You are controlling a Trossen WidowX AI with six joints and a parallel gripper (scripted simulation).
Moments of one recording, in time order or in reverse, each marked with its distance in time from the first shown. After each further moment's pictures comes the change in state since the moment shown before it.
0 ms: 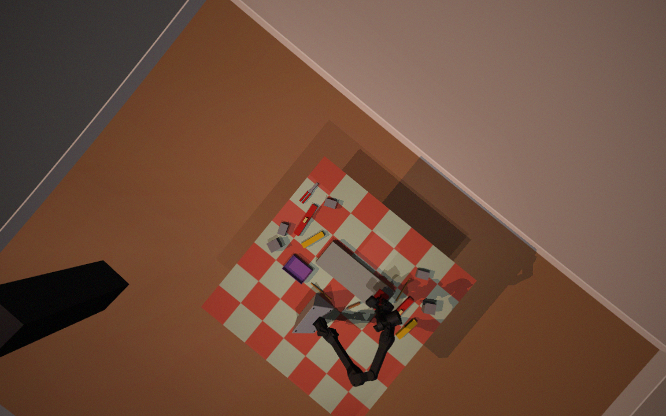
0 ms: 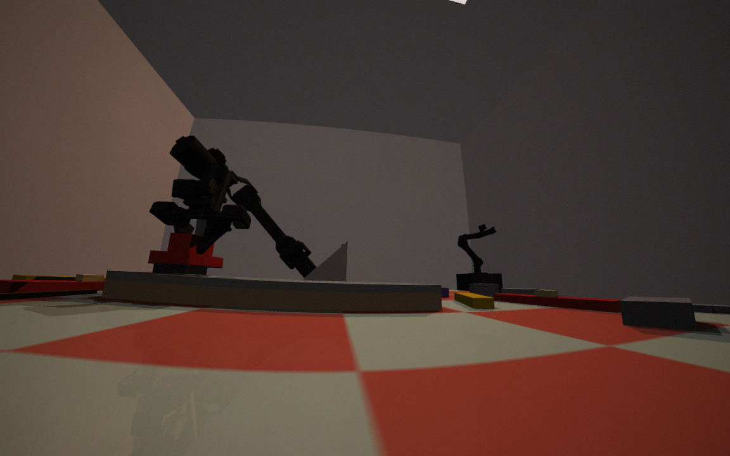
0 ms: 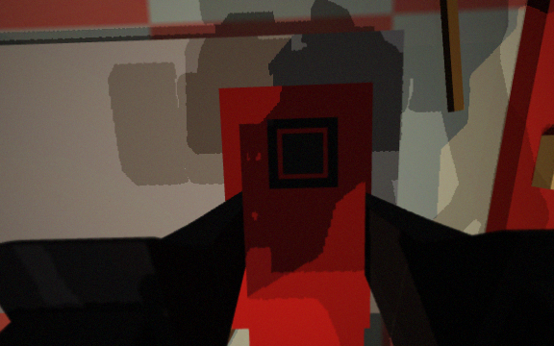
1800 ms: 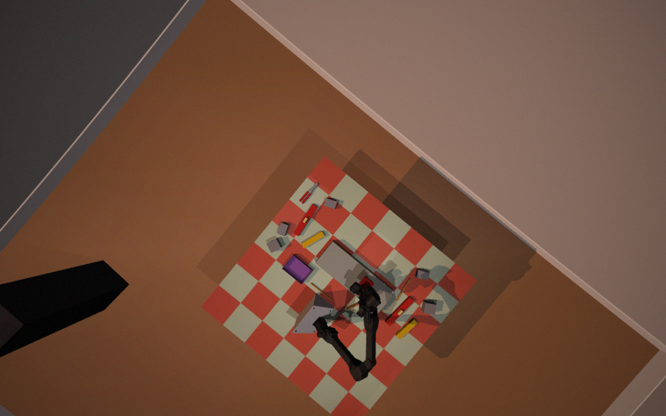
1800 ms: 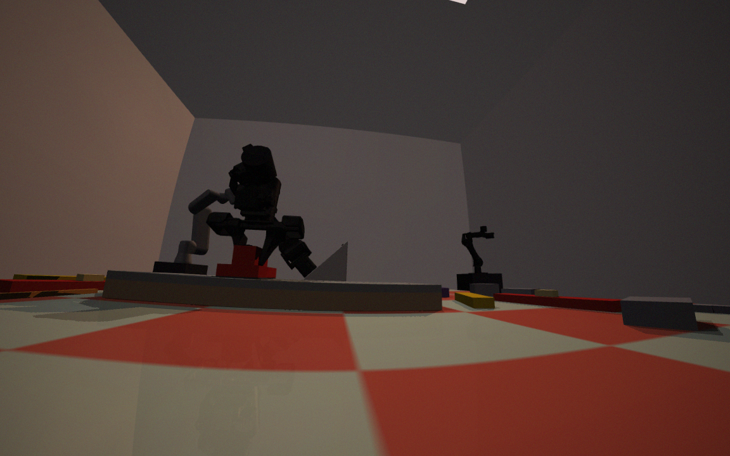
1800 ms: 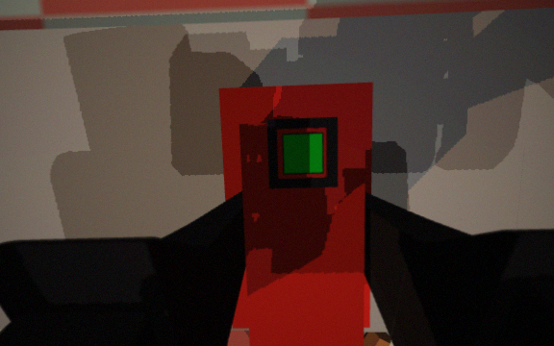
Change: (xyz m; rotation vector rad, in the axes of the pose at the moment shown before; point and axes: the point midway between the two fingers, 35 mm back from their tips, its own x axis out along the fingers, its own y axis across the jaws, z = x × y) arm 0.017 0.120 -0.005 -0.003 -0.006 0.008
